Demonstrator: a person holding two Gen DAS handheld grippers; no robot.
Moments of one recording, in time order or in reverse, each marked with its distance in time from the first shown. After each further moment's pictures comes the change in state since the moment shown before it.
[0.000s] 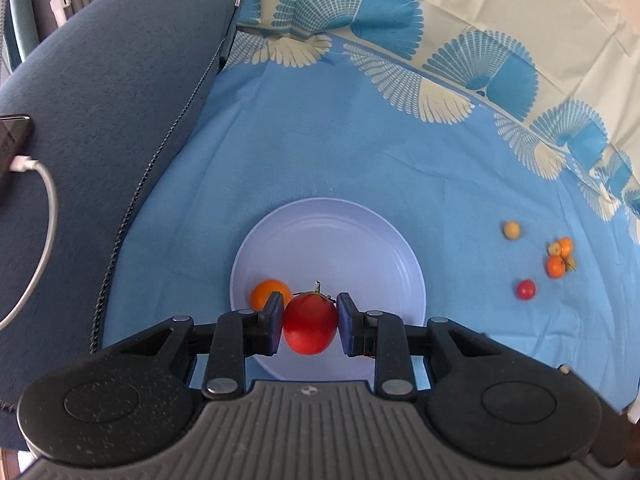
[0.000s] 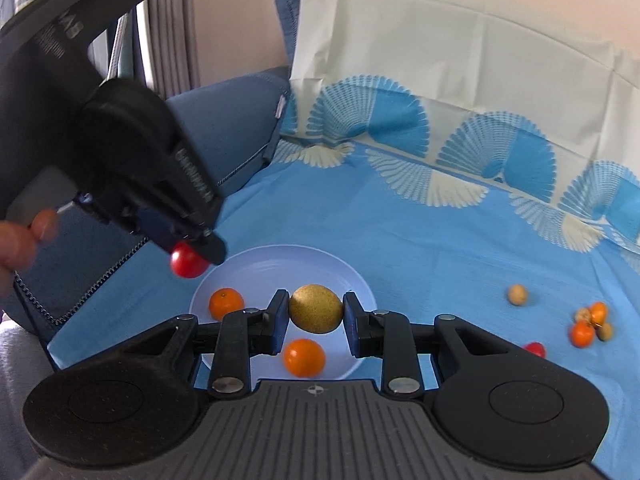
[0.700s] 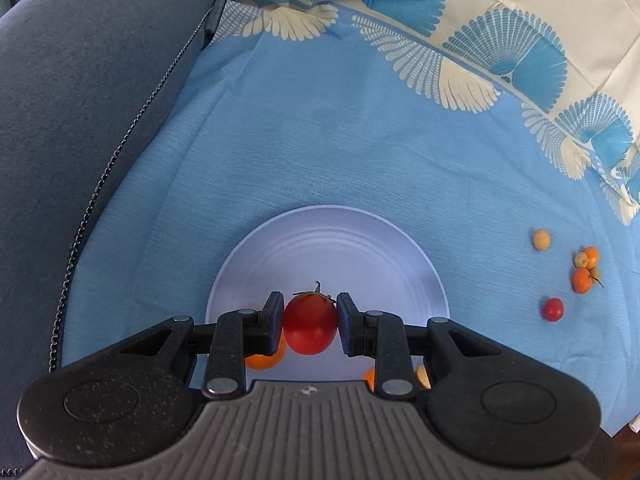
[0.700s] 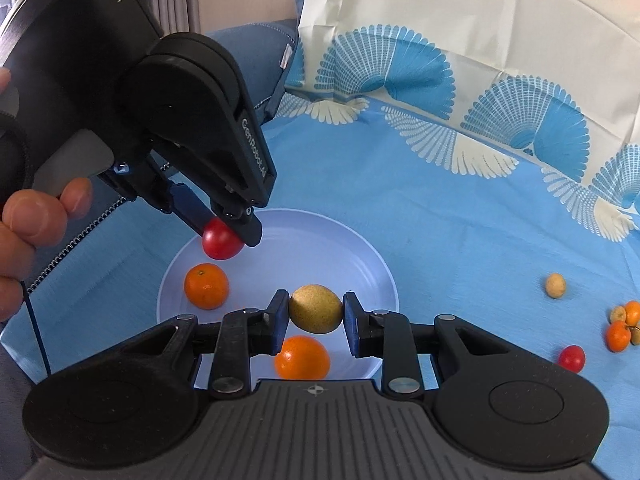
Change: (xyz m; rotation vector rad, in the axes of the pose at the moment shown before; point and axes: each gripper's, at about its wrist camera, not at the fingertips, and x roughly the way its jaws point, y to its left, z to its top) left arm 0.071 -0.005 0.026 -0.003 0.061 0.008; right arm 0.070 -0.003 -0.003 -0.030 0.107 0.017
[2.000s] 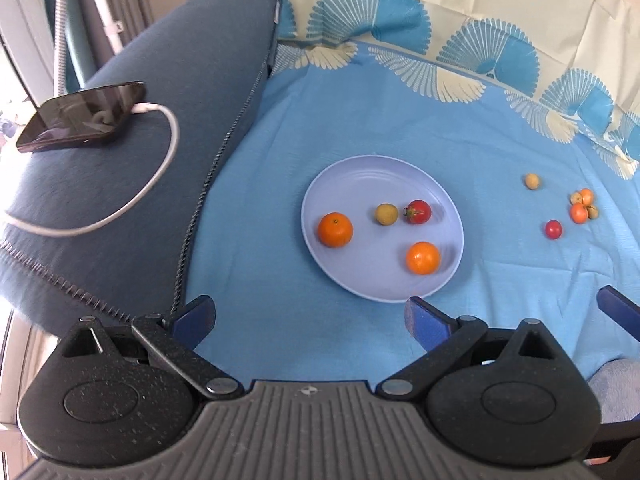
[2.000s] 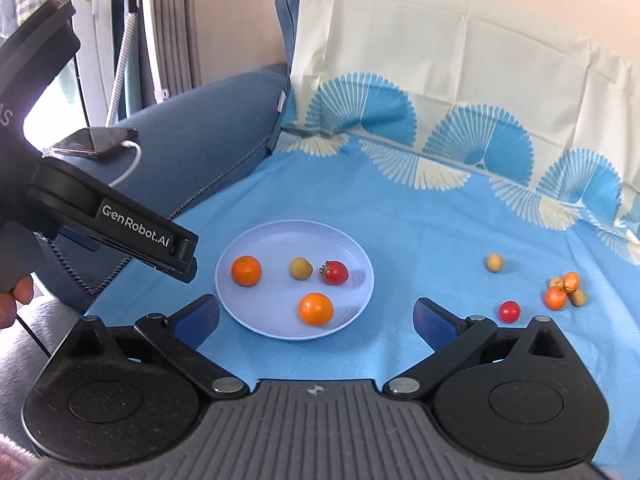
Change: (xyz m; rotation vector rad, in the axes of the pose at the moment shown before) left arm -0.135 0.015 -0.139 0.070 -0.158 0.147; right arm -0.149 0.018 -0.036 0.054 -0.096 -0.043
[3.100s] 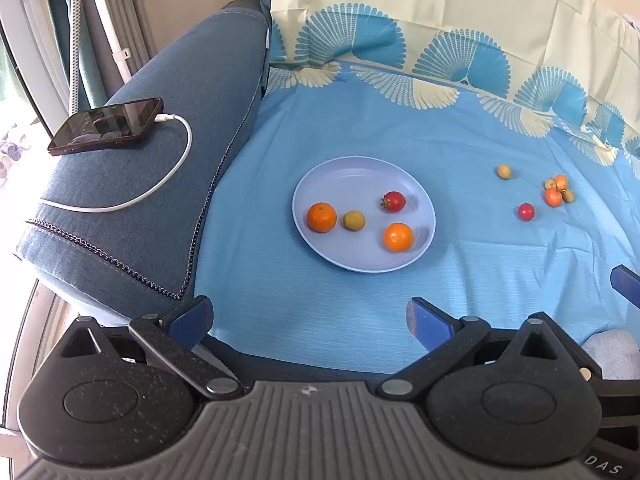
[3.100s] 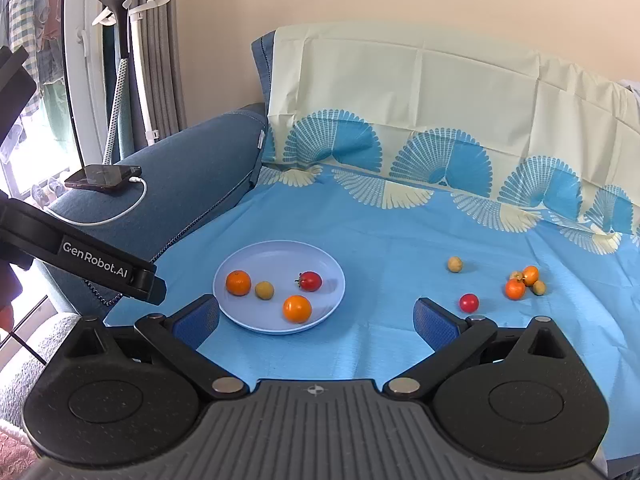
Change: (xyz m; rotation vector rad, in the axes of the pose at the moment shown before) left arm -0.055 -0.014 -0.042 0.047 -0.072 0.004; right arm -0.072 -0.010 -0.028 0.062 -0.102 -0.045
